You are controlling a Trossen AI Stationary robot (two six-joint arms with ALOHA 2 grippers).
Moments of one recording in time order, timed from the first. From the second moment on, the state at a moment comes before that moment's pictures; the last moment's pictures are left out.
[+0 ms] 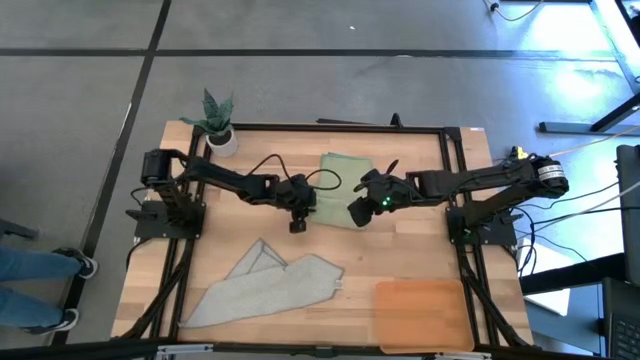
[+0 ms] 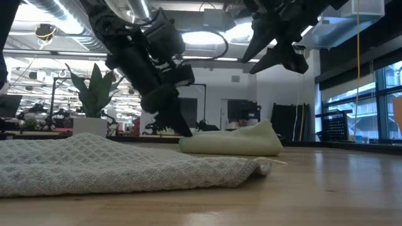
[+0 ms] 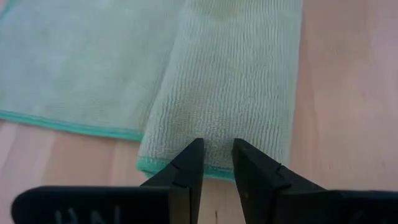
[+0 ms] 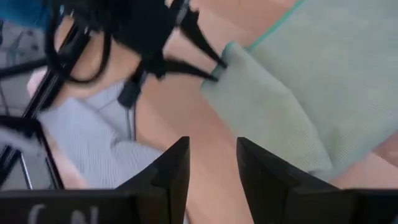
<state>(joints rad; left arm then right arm) 0.12 1.72 0.84 0.06 -0.03 0.07 0.05 1.36 0.97 -0.39 0.11 0.97</state>
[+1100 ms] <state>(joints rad) -0.09 1.49 0.84 -0.11 -0.09 0.19 0.14 1.49 0.97 -0.40 -0.20 0.38</state>
